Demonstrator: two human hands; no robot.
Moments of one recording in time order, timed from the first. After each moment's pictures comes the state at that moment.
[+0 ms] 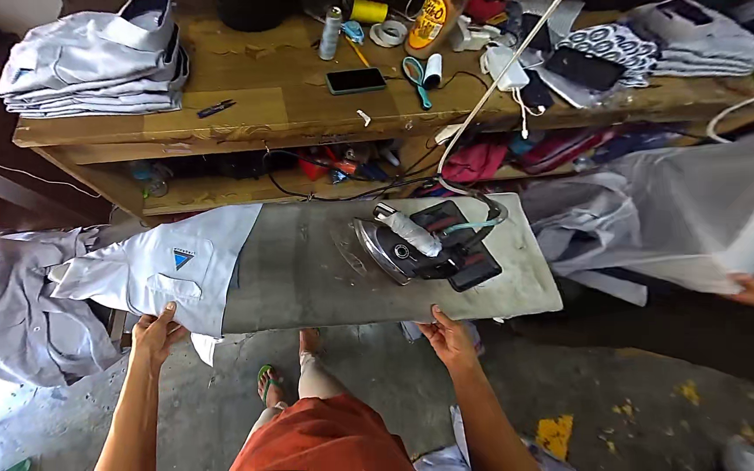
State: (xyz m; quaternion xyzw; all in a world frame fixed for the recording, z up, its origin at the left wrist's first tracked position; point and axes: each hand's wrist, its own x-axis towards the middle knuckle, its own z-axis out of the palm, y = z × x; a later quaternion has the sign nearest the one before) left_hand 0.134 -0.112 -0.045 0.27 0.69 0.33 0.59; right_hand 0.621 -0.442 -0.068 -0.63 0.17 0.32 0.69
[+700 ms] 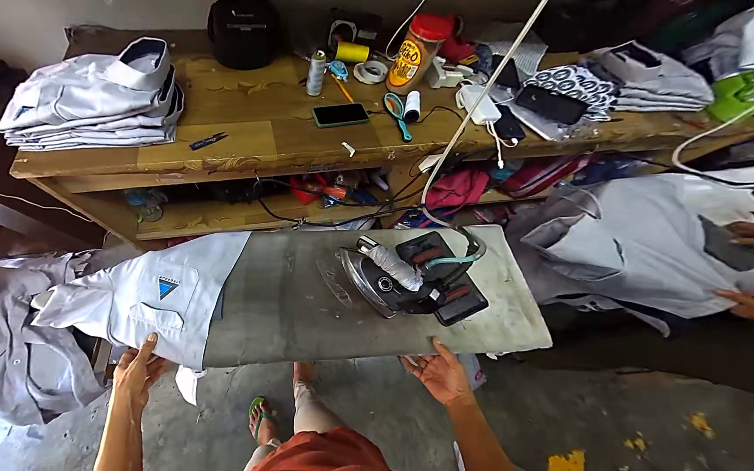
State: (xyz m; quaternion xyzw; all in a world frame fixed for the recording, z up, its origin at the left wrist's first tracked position) left_hand 0.129 -0.115 -0.049 0.27 0.74 0.28 0.55; right_hand 0.633 -0.461 -0.073 -0.58 0.18 0.42 0.68
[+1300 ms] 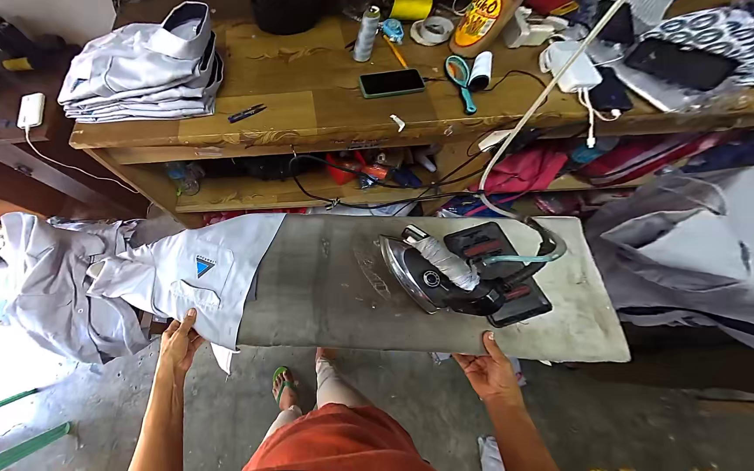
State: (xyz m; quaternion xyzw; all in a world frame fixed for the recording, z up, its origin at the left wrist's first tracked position) left_hand 0.127 -0.134 -0.054 0.23 0.66 0.36 0.61; right_hand 0.638 -0.460 -0.073 -0.61 0.17 0.35 0.69
